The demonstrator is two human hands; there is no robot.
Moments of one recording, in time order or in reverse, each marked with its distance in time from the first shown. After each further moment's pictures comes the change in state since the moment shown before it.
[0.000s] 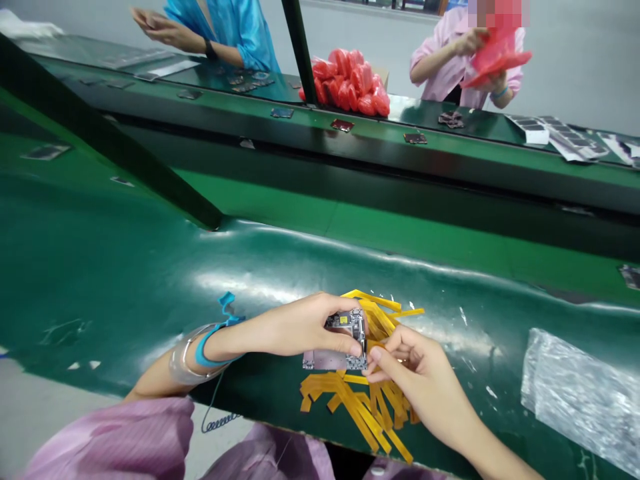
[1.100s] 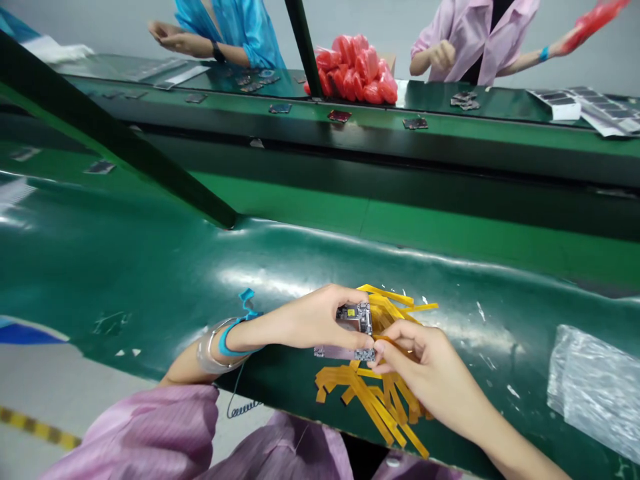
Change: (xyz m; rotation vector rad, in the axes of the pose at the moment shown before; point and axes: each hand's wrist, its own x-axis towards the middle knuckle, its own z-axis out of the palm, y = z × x) left_hand 0.000 -0.002 0.004 -0.058 0.052 -0.058; right_hand 0.011 -0.005 0.002 -0.082 -0.143 0.012
